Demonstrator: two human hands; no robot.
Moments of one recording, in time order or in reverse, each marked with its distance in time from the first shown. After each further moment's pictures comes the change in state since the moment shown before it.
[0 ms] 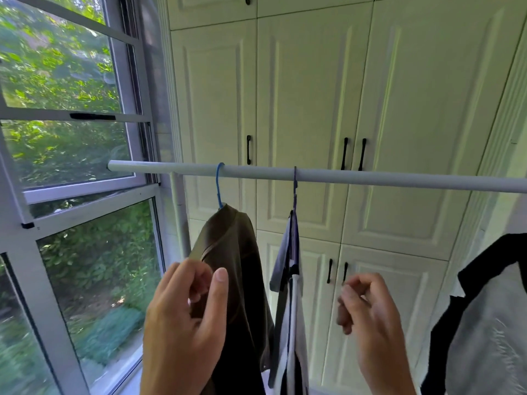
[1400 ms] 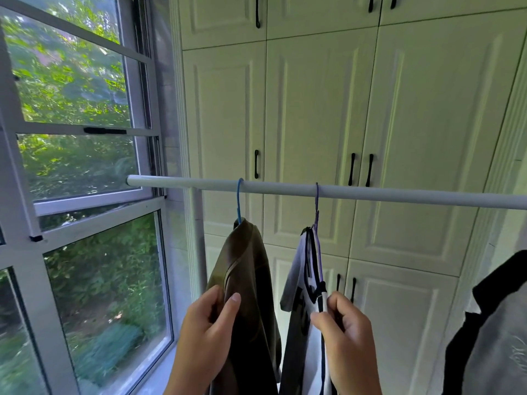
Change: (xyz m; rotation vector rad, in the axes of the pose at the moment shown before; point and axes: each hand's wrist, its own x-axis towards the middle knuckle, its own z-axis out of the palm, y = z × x) left_hand 0.009 -0.077 0.017 -0.259 -0.237 -0.255; right_hand -0.002 0.004 0.065 -0.025 -0.007 0.124
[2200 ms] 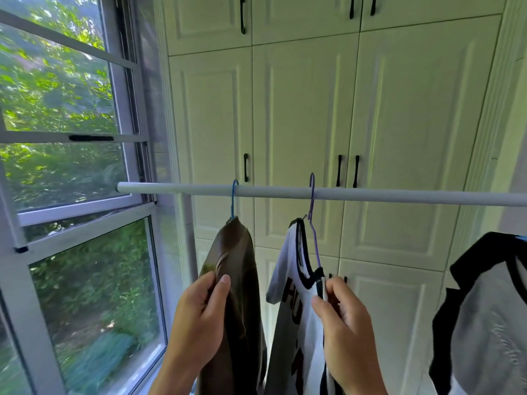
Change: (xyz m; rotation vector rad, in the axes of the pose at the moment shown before) left_hand 0.016 0.030 0.005 0.021 -0.033 0.028; right_hand 0.006 -0.021 -0.019 -0.140 -0.016 -0.078
